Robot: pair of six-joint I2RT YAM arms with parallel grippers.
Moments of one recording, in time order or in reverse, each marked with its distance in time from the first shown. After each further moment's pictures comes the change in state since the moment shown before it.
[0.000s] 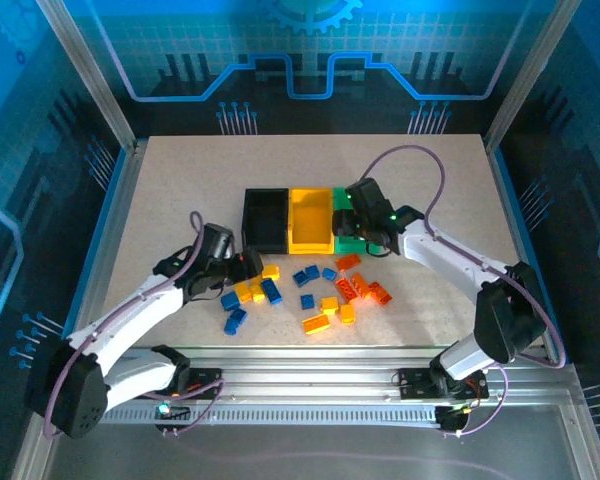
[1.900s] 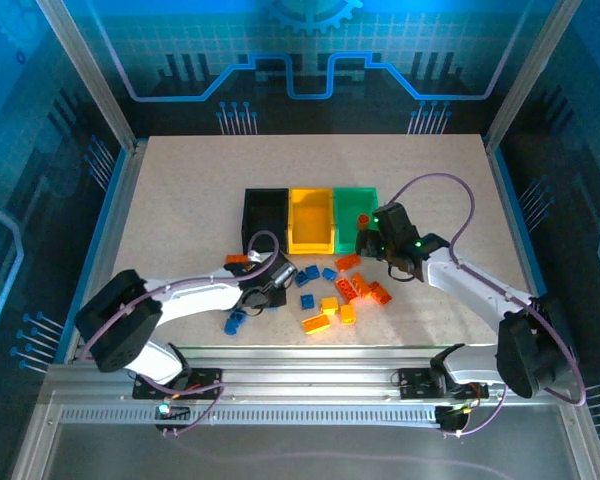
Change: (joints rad) left arm -0.388 0.359 0.063 0.032 -0.252 -0.193; right arm -0.087 -0.205 -0.277 0.070 -0.013 0.037
